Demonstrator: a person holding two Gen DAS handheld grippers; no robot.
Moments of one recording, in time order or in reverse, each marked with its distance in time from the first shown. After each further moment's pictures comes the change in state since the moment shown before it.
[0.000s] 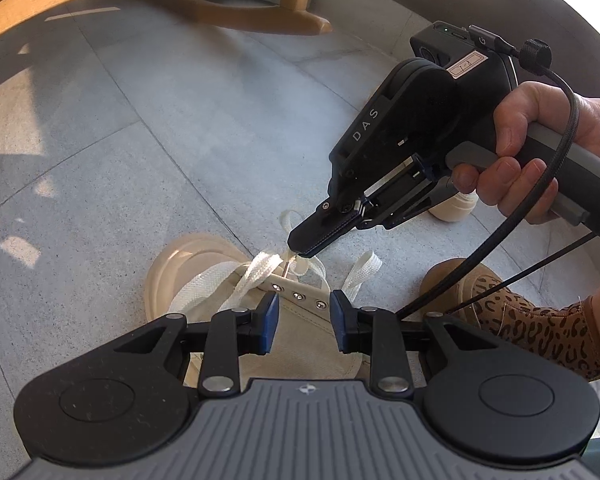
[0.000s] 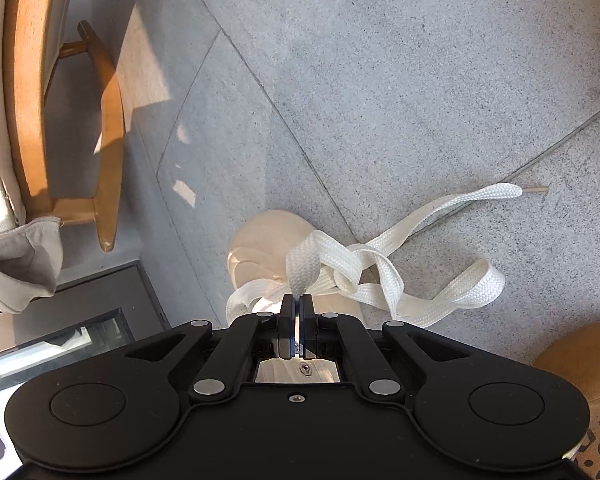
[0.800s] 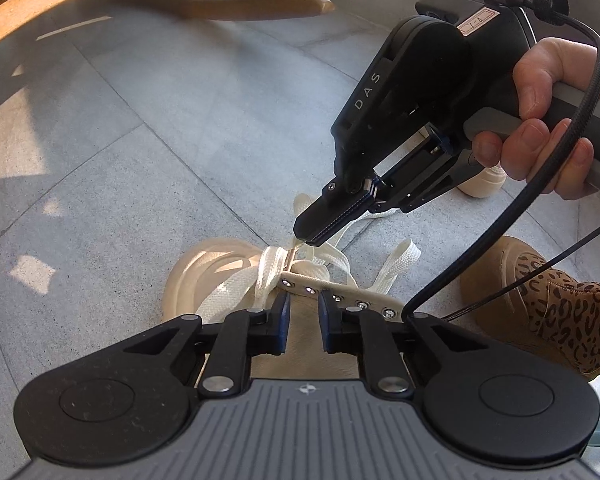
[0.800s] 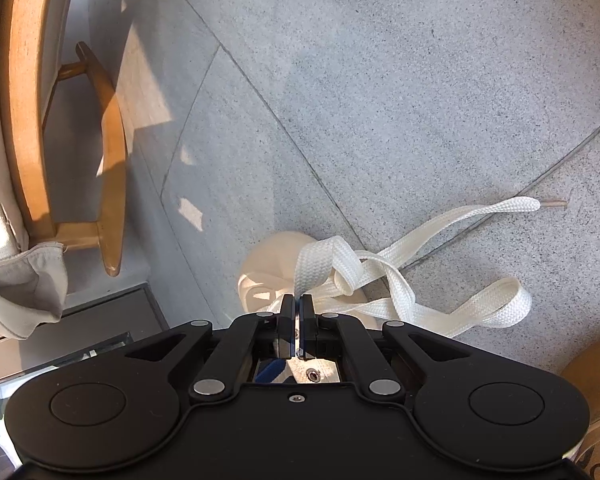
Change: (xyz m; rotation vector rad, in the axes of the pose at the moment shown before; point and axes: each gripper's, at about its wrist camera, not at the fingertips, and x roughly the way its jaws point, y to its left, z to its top) left arm 0.021 0.008 0.003 0.069 0.033 0.040; right arm 0.007 -0.003 0.004 0.060 -0.045 0.025
